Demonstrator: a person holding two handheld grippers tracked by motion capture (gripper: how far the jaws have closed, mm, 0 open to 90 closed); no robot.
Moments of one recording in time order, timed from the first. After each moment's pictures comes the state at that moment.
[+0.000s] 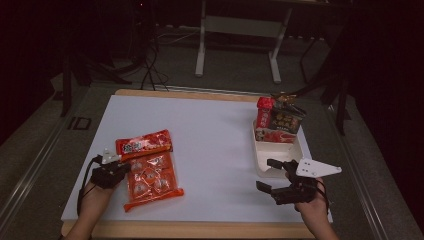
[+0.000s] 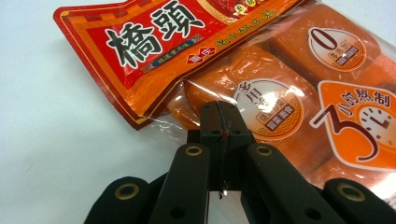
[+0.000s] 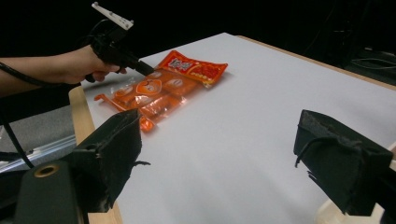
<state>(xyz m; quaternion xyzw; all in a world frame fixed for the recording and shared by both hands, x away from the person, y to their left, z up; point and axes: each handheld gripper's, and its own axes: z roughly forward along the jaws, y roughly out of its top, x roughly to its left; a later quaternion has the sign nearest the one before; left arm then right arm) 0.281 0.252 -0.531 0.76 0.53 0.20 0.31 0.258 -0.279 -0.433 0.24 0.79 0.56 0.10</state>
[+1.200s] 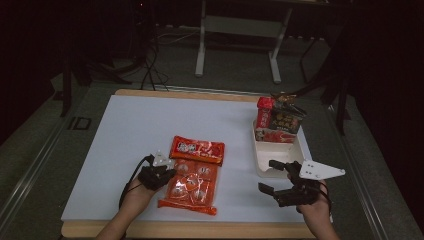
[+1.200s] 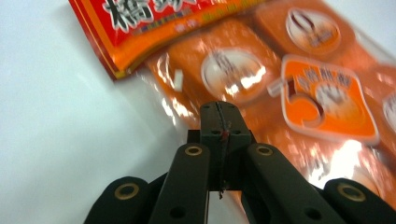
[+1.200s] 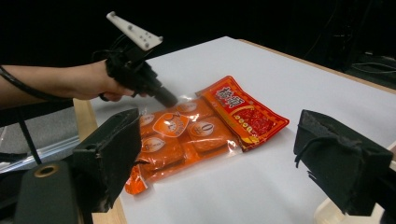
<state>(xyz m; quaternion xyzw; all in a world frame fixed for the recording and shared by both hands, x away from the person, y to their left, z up) 0.285 0.139 -0.525 0.84 0.40 0.13 0.33 0.253 -0.284 -0.432 0.23 0.78 0.57 0.11</state>
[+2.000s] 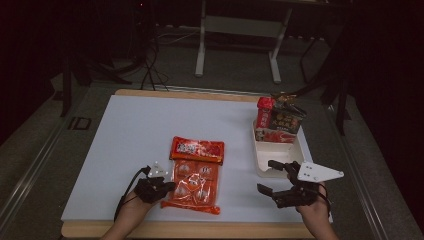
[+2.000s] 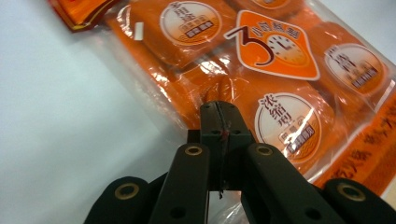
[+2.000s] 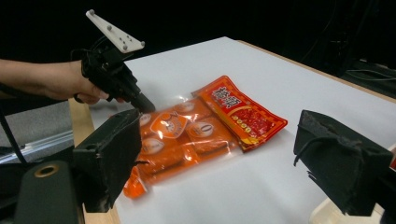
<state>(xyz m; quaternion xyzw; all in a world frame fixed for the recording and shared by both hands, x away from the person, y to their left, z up) 0.257 0.135 -0.529 0.84 0.41 0.07 0.35 0.251 -0.282 -0.433 0.22 0.79 0.57 0.12</state>
